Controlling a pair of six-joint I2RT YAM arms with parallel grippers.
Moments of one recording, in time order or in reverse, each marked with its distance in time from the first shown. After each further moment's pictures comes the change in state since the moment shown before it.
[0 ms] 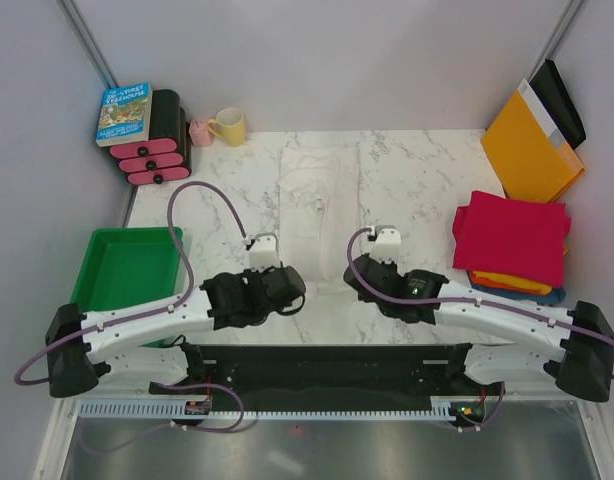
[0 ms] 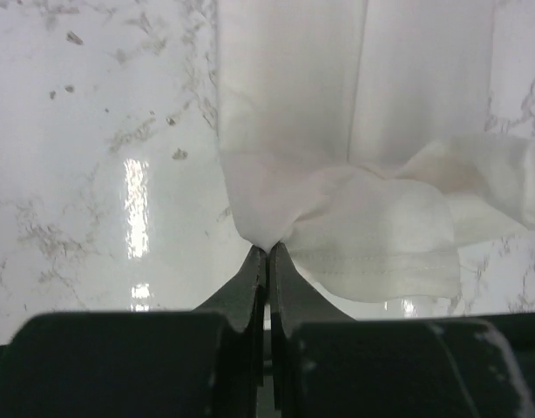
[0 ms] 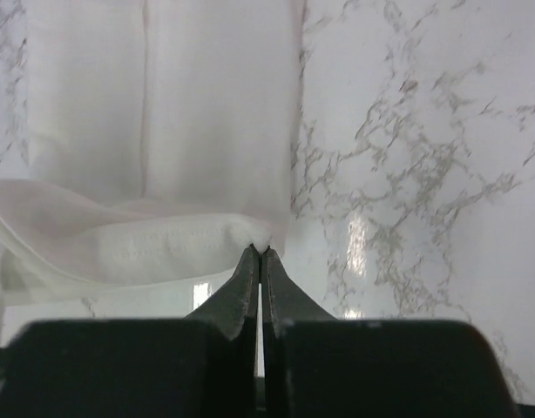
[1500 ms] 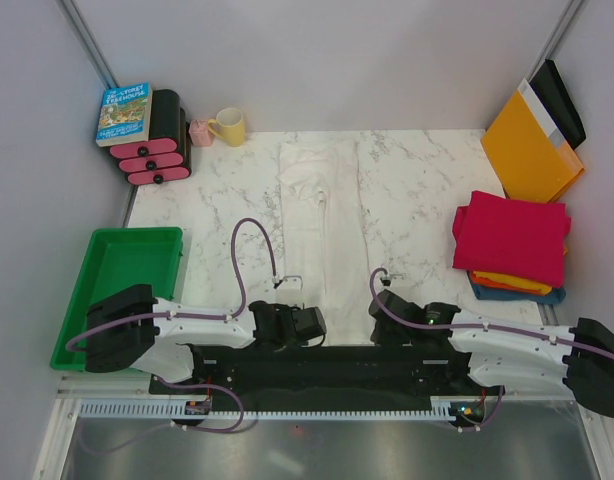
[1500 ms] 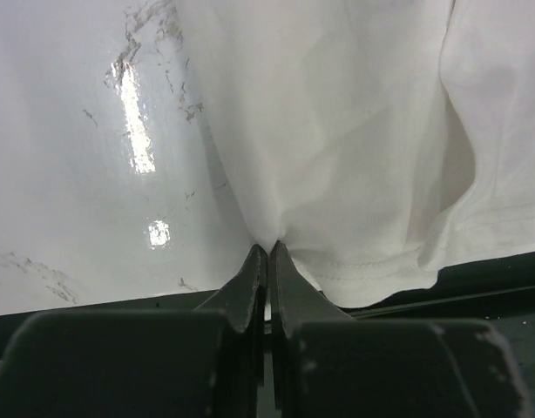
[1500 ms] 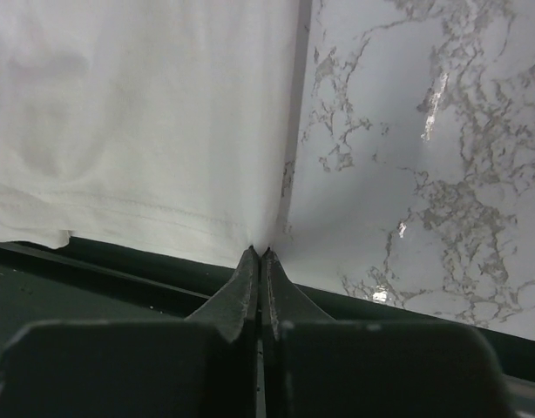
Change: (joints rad) left arm -0.122 0.276 -0.201 0.287 0.185 -0.133; right arm -0.041 -0.145 -0.437 0.183 -0.425 0.115
